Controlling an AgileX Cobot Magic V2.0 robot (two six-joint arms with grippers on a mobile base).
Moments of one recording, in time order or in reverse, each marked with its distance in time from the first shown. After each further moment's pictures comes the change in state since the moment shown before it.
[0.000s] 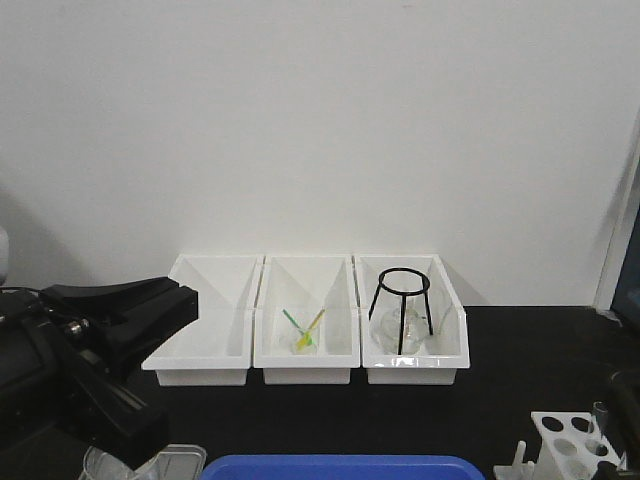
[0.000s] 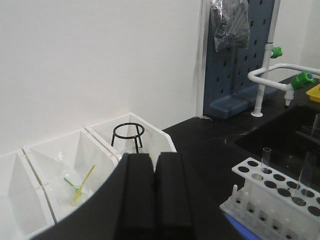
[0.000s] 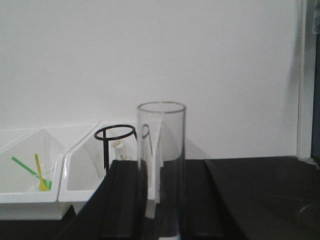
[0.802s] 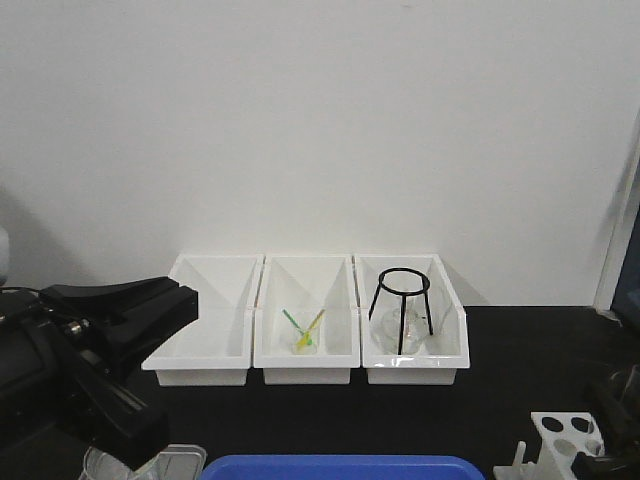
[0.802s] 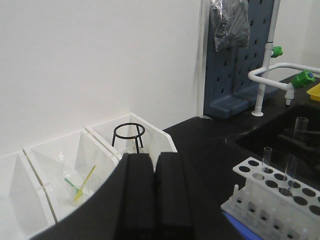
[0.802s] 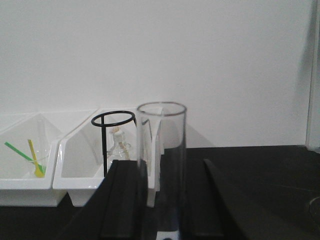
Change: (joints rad) left arm 0.000 0.000 0.000 0.003 -0.001 0.002; right arm 0.000 0.141 -0.071 -0.030 -0.005 -0.014
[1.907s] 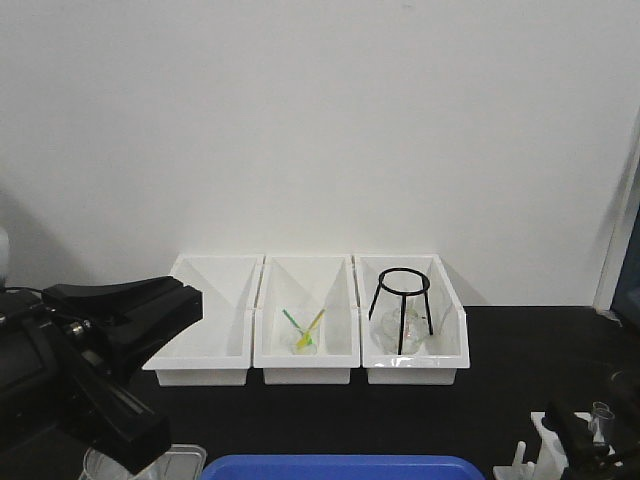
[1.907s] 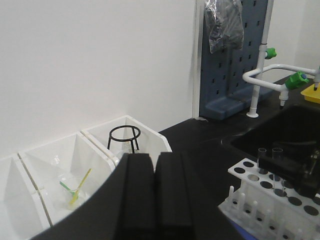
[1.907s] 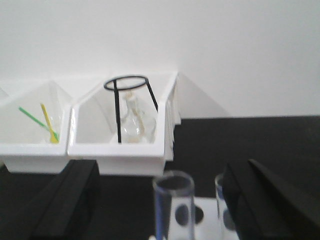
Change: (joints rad) left arm 0.000 0.000 0.000 0.002 -0.019 0.000; right arm 0.000 0.023 0.000 -0.072 0.006 0.048
